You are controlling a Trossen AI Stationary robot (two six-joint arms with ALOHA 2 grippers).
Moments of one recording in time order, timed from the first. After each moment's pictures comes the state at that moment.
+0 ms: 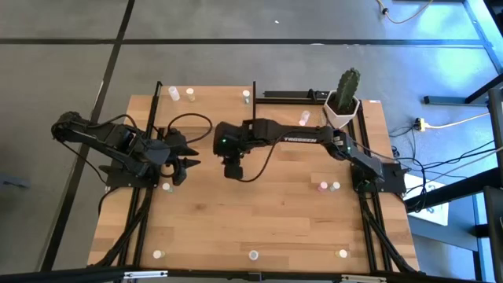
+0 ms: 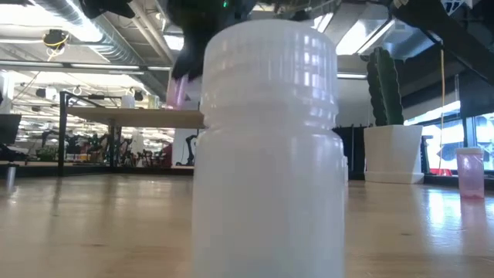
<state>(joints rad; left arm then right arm) -0.32 0.88 1.04 -0.91 -0.42 -0.60 -0.04 2.32 2.35 -1.00 -0.10 -0.05</state>
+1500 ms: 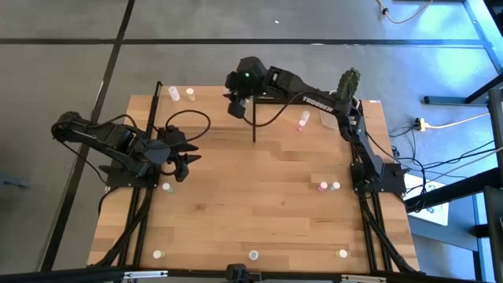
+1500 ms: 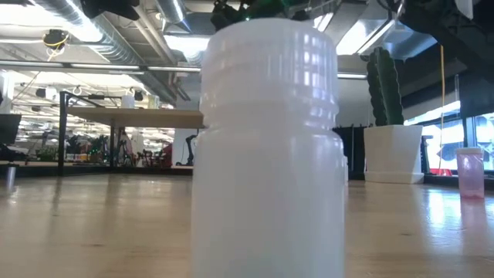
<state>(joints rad) -0.32 0.88 1.04 -0.91 -0.52 -0.63 -0.36 2.20 2.36 -0.73 -0.01 -0.26</state>
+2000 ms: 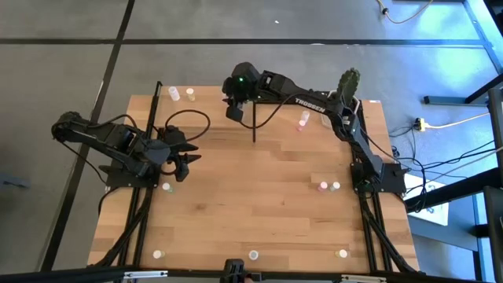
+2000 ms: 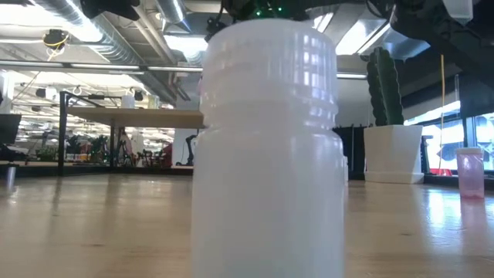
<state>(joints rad) -0.32 0.88 1.04 -0.91 -0.52 -0.64 -0.37 2.26 2.35 -0.73 0.00 -0.27</state>
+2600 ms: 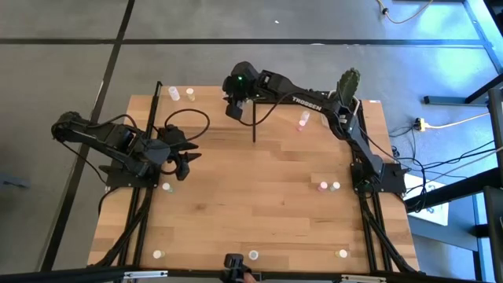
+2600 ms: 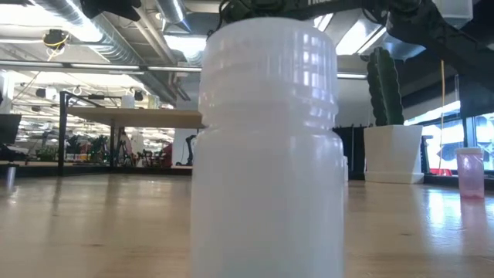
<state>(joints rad) -0.32 0.88 1.04 -0.91 -0.55 -0.64 -0.40 2.30 2.35 -0.71 -0.01 -0.27</state>
